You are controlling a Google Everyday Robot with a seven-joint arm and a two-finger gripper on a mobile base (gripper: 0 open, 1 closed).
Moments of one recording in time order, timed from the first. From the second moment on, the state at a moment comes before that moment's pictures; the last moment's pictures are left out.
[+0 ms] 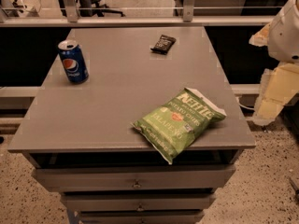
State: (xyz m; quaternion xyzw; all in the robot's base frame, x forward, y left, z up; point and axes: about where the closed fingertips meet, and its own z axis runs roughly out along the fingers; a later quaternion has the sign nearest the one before) arm 0.438 -0.216 0.978 -0.60 0.78 -0.04 0.16
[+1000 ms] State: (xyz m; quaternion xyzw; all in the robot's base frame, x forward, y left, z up) arm 0.493 -0.135 0.956 -0.60 0.75 0.07 0.26
